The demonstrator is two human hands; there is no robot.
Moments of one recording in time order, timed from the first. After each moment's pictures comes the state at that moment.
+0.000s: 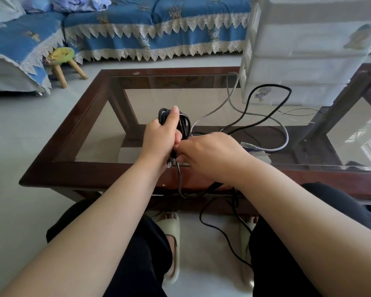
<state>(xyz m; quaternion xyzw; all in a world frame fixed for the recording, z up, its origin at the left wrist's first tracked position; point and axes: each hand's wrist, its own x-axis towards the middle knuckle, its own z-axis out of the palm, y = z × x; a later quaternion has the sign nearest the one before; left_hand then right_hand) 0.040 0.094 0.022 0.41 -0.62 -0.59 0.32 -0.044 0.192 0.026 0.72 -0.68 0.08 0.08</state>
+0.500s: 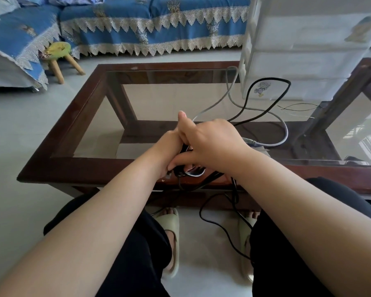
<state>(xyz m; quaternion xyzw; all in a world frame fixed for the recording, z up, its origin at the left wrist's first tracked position) 0.043 0.107 0.022 0.43 -0.62 -0.65 0.05 -0.045 0.191 0.040 0.67 -0.73 0.07 0.08</state>
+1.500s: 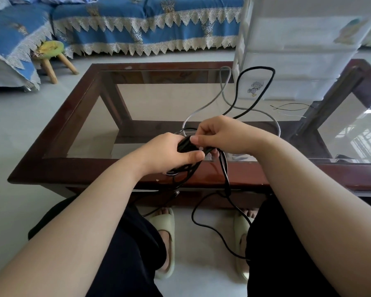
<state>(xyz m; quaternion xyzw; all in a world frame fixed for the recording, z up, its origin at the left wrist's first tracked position) 0.059 0.097 0.022 0.23 -0.90 -0.37 -0.02 -0.092 0.206 0.040 0.55 -0.72 0.27 -0.32</state>
